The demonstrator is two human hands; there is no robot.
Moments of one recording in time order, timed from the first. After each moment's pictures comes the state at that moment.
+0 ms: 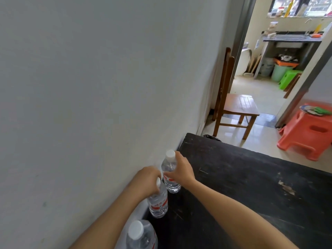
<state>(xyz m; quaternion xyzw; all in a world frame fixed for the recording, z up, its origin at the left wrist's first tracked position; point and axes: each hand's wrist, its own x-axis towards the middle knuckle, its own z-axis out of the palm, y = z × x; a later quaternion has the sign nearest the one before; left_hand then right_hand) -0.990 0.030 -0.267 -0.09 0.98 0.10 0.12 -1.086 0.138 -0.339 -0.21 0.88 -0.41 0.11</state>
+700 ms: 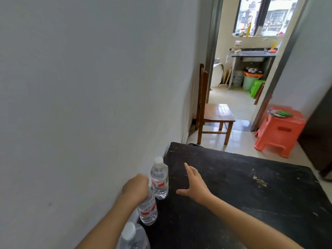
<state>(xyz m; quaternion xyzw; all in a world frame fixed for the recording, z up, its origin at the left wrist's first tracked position) -0.978 0.046 -0.259 -0.13 0.98 0.05 0.14 -1.057 0.232 -0.328 -0.19 0.92 -0.32 0.12</state>
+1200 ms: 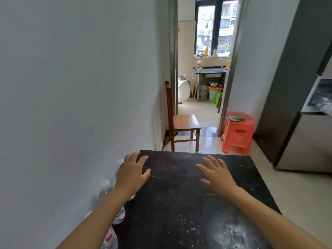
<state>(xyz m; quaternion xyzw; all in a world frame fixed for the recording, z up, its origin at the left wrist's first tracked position) -0.952 0.160 -0.207 0.01 0.98 0.12 -0.15 -1.002 0.440 -0.259 -0.21 0.96 0.03 -0.16</state>
